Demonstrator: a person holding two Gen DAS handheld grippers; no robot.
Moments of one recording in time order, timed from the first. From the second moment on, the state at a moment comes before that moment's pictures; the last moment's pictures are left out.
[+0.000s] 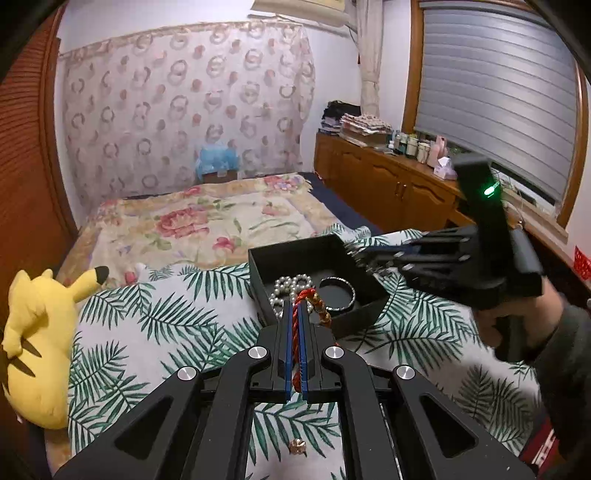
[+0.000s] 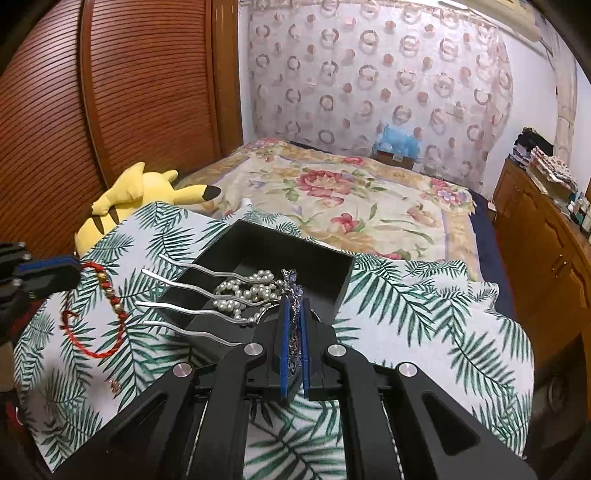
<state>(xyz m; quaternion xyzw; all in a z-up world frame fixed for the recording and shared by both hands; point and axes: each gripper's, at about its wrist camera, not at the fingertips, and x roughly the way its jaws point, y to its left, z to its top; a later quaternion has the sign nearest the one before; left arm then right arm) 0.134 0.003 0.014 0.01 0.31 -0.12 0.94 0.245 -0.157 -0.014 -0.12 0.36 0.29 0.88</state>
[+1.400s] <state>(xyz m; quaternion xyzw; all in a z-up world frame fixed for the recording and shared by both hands) 0.202 -0.030 -0.007 0.05 0.34 -0.10 0.93 0.177 -0.212 -0.031 -0.08 0.34 0.31 0.89</state>
